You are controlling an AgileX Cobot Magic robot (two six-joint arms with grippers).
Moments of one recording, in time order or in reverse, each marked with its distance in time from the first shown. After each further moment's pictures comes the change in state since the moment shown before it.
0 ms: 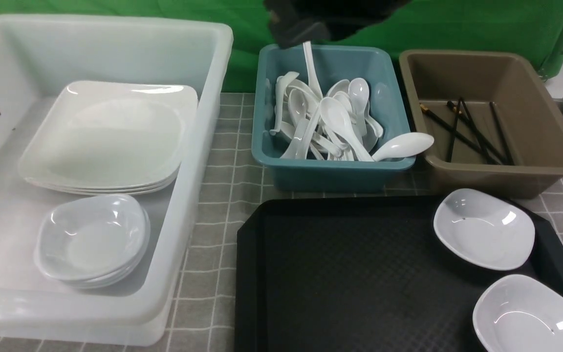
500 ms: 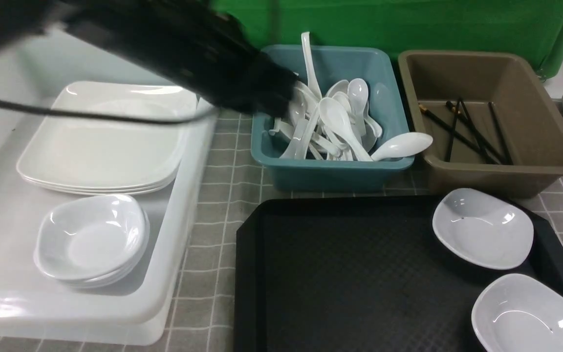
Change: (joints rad) right arm -0.345 -0.480 0.580 -0.281 0.111 0.160; left arm -1.037 -0.153 -0.064 0.212 0.098 -0.085
